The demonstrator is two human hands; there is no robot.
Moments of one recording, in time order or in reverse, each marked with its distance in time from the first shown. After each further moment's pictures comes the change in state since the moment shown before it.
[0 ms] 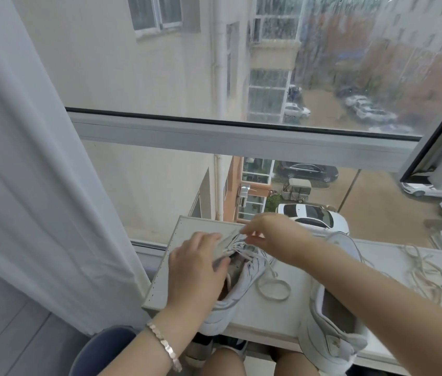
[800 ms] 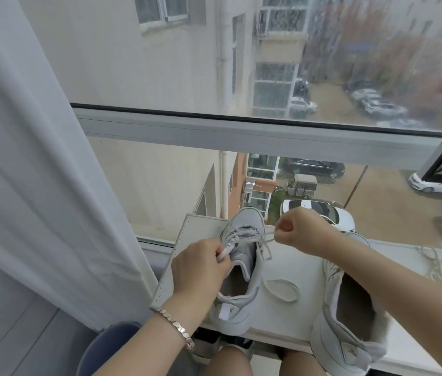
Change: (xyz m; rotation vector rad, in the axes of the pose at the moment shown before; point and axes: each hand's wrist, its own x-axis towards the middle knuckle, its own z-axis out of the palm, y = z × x) left_hand 0.016 -0.005 -0.005 0.105 -0.153 -0.193; right_hand 0.005 0.033 0.003 0.195 0.050 0.234
